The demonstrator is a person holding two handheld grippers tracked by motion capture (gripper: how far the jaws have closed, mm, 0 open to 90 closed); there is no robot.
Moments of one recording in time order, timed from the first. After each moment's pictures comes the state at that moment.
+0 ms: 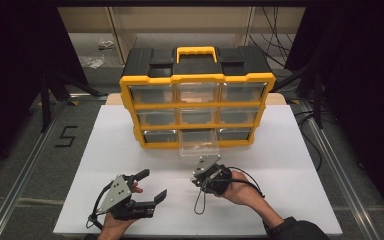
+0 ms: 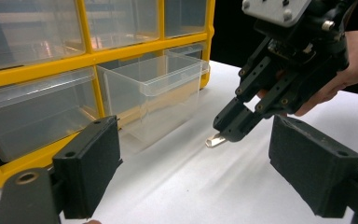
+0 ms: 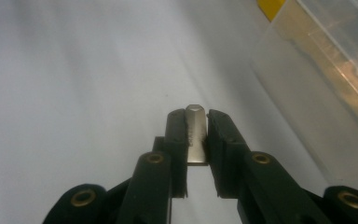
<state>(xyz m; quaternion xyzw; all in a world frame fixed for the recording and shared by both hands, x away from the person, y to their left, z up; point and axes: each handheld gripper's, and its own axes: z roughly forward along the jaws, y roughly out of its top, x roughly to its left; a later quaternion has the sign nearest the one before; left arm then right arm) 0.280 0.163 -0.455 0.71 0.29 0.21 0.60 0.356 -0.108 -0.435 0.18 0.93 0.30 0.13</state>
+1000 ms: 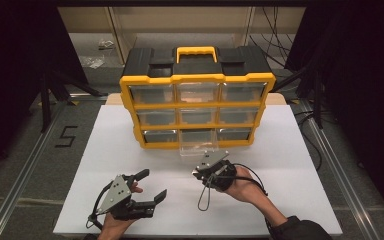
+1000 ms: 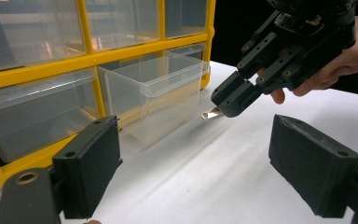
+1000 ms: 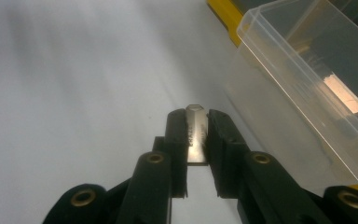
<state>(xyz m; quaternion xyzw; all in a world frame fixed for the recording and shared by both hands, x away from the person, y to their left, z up) 0.280 0.163 -0.455 0.71 0.29 0.21 0.60 0.356 -0.116 -0.417 0.19 0.91 0.34 0.15</state>
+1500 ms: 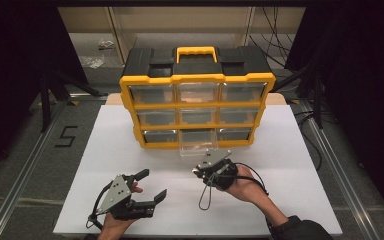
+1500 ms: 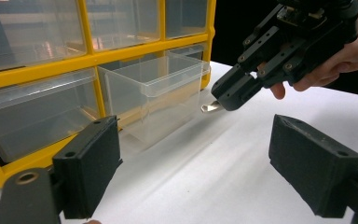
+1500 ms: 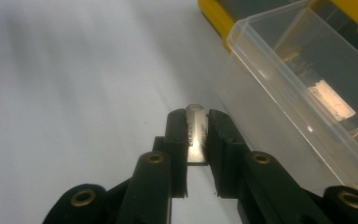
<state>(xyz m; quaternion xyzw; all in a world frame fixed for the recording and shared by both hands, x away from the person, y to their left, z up) 0.280 0.163 -0.455 0.71 0.29 0.21 0.61 0.356 -0.119 -0.412 0.19 0.90 0.35 0.17</state>
